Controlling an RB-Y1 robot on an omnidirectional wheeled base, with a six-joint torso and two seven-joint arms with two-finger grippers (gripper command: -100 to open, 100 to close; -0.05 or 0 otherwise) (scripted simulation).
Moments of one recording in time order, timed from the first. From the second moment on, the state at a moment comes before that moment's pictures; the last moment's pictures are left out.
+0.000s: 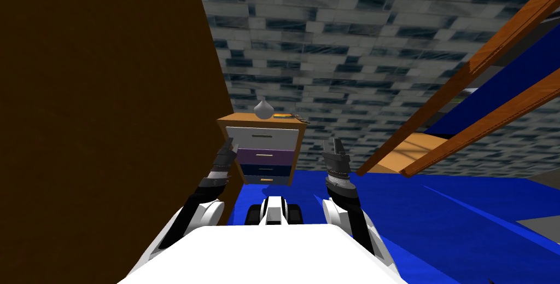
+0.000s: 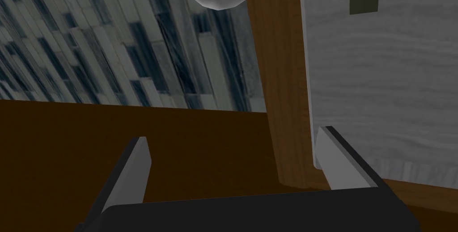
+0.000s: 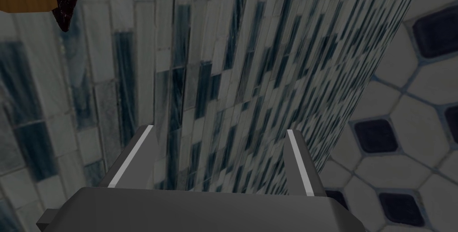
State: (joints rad) left arm 0.51 0.17 -0.08 -2.25 0.10 -0.31 -0.15; right arm 0.54 -0.01 0.00 -2.29 0.12 -0.61 -0.08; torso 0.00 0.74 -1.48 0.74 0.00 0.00
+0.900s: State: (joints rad) left arm 0.50 0.17 -0.11 -2.25 0.09 -0.13 -0.14; right arm 0.54 -0.01 0.00 -2.29 0.12 -0.61 -0.08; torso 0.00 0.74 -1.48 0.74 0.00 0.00
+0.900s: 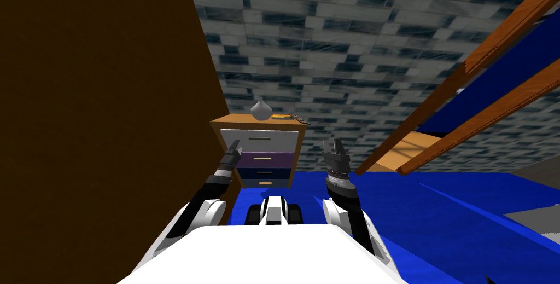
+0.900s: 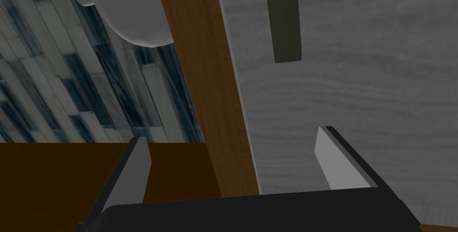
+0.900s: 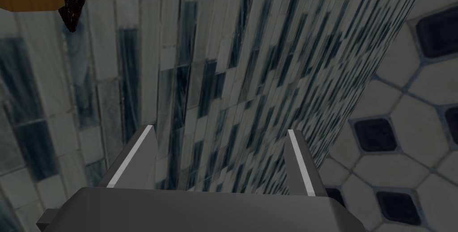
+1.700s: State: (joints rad) left arm 0.50 0.15 -0.12 -2.26 0.09 0.02 -0.14; right arm 0.54 -0.01 0.00 -2.29 0.12 -0.61 -0.08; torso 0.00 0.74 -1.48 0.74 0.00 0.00
